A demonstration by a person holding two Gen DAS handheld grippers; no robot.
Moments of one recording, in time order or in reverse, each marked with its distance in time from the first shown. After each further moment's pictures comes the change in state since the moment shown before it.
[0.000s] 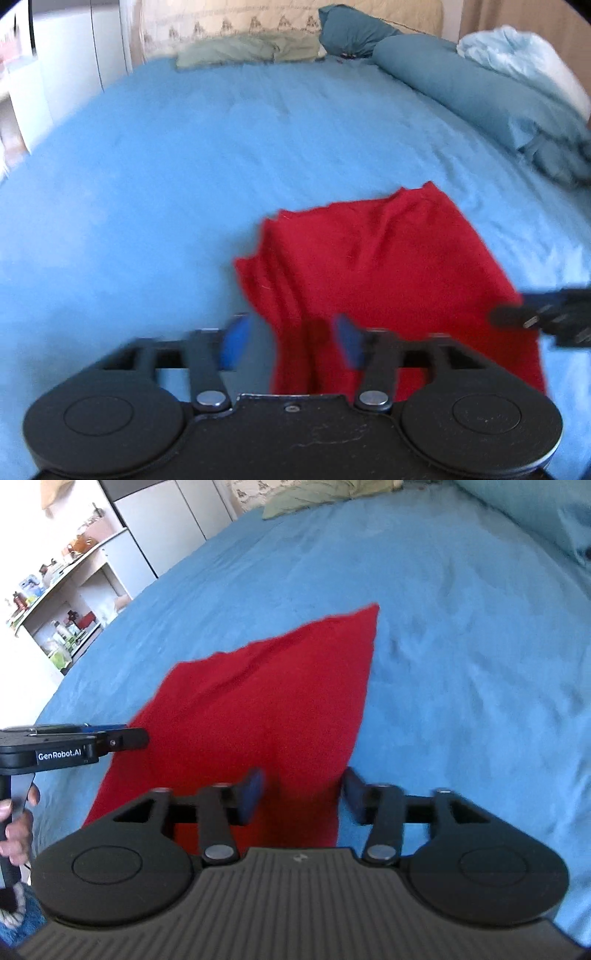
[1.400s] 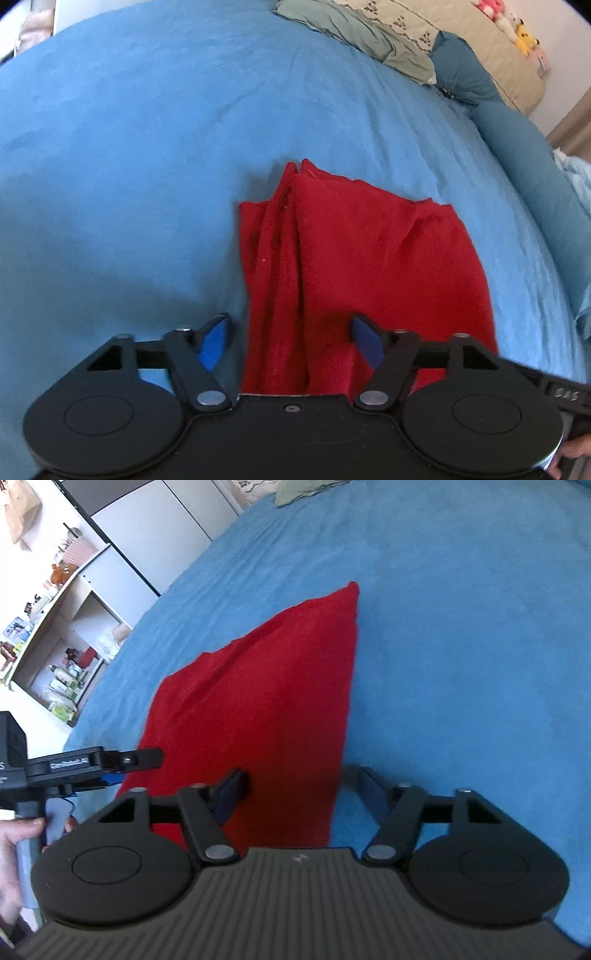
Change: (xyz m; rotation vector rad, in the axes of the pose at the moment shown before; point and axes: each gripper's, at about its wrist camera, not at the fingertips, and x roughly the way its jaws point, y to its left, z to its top) left arm 0.163 0.253 0.111 -0.434 0.133 -0.201; right arm 0.239 0.072 0.151 0.164 0.112 0.156
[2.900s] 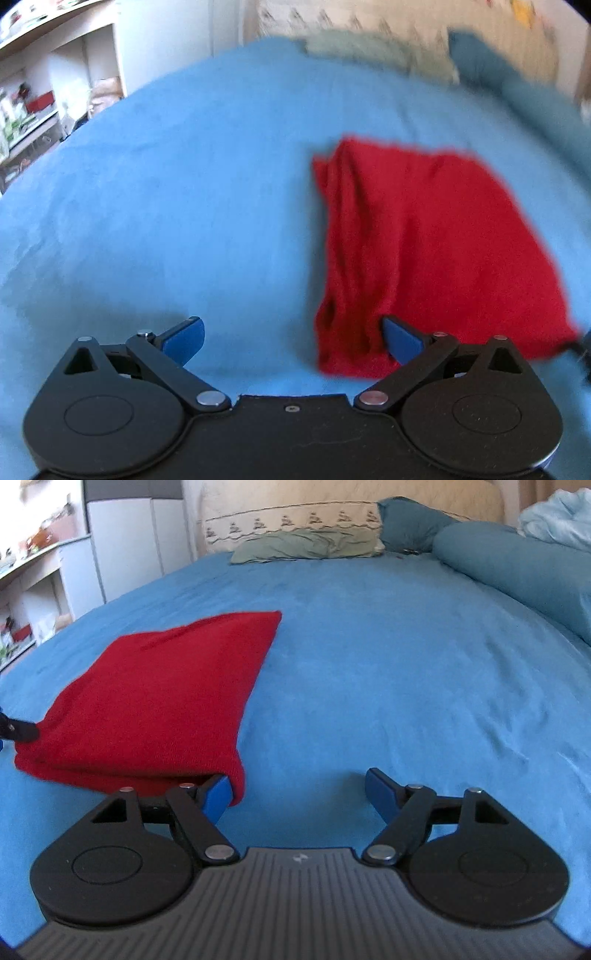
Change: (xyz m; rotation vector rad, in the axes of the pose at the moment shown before) left arm -0.062 -0.015 -0.117 0.190 -0.144 0.351; right arm -0.057 0.015 -0.136 -0.266 -0.317 -0.418
